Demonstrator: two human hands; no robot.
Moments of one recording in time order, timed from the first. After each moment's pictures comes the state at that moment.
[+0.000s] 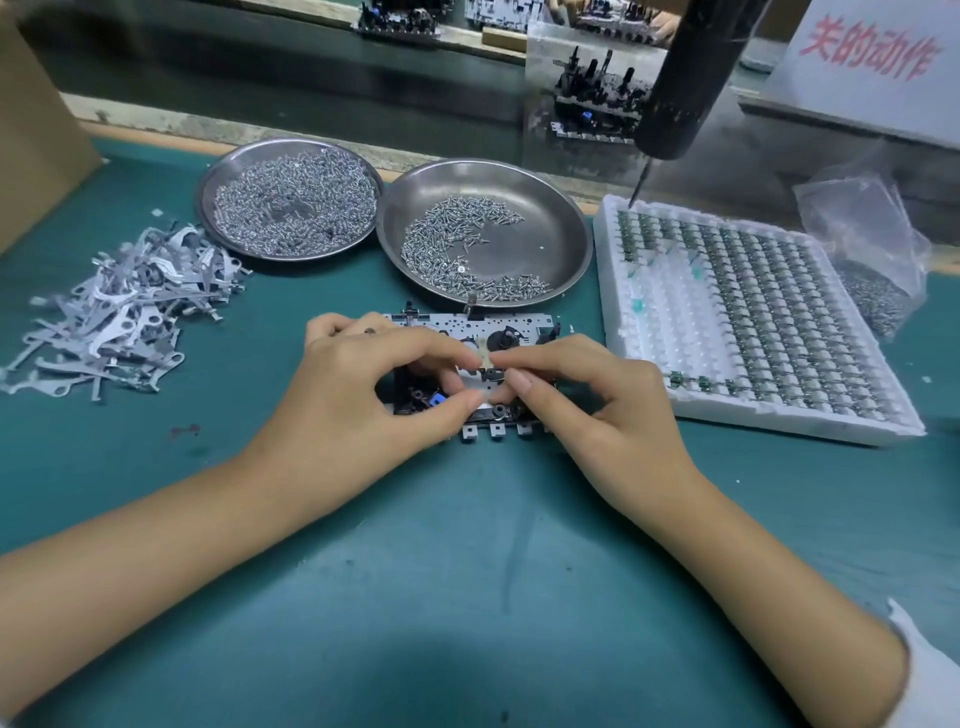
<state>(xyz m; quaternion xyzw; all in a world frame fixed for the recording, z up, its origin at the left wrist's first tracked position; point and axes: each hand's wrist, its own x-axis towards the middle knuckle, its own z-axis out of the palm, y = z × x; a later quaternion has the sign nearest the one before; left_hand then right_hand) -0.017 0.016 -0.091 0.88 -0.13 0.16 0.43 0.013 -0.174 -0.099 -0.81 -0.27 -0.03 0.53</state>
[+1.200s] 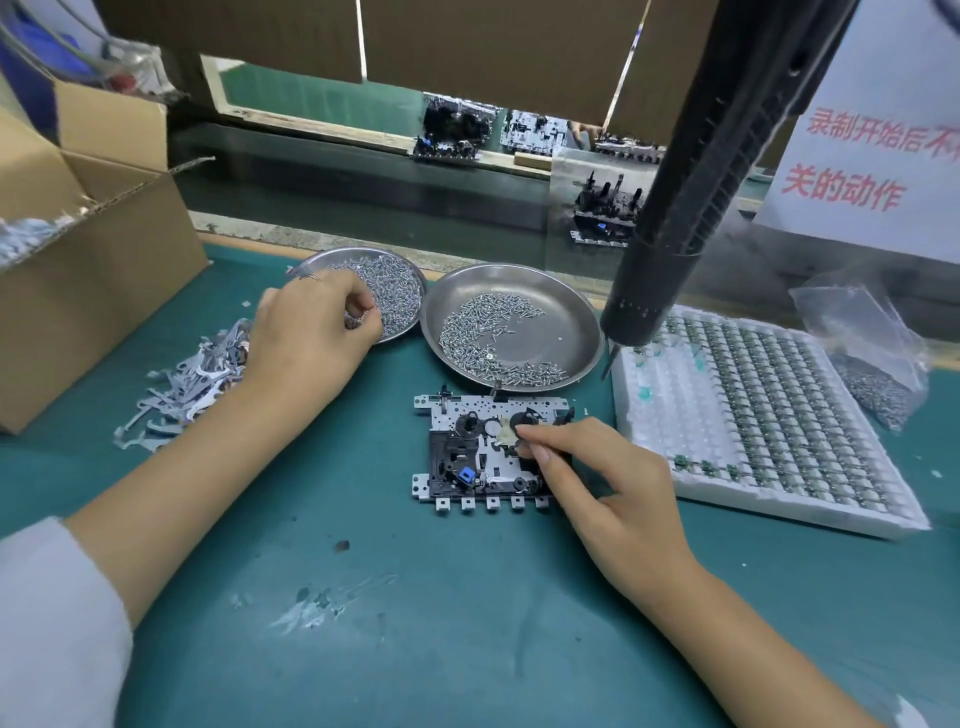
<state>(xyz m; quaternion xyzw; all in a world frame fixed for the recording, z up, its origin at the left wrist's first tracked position) 0.060 0.083 -0.074 0.93 0.10 0.27 0.22 0.014 -0.172 -0.105 -0.79 -0.32 -0.15 0.50</state>
